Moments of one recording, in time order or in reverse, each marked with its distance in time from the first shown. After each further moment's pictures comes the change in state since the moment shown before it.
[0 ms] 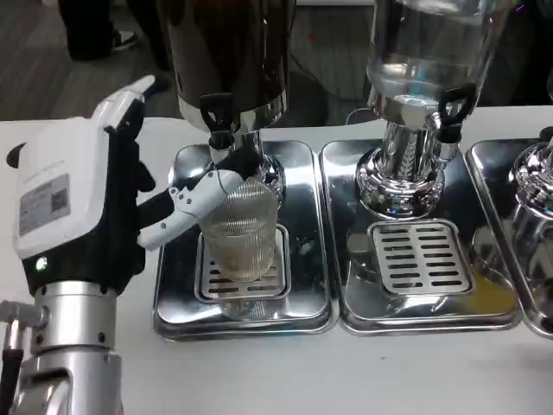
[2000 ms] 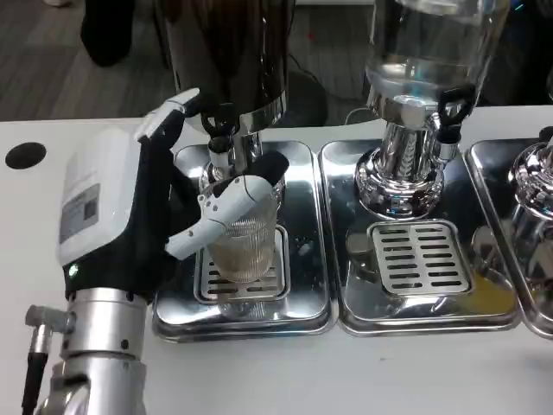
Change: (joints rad) left arm 0.020 -0.087 -0.008 0.034 -0.106 -0.098 -0.043; right arm 0.026 -0.001 -0.010 0.025 0.048 -0.033 0.017
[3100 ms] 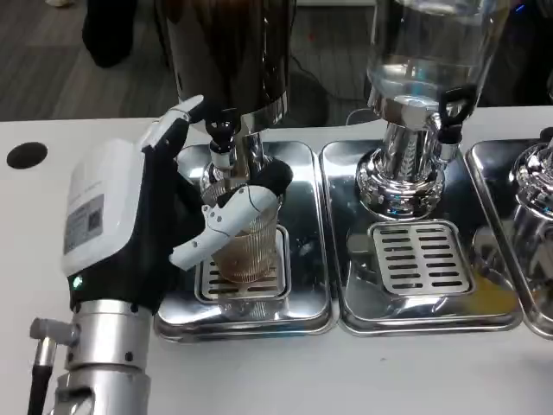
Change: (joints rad) left arm 0.036 -0.012 -0.013 0.001 0.001 -0.032 0.023; right arm 0.010 0.000 0.000 -0.001 0.018 -0.013 0.007
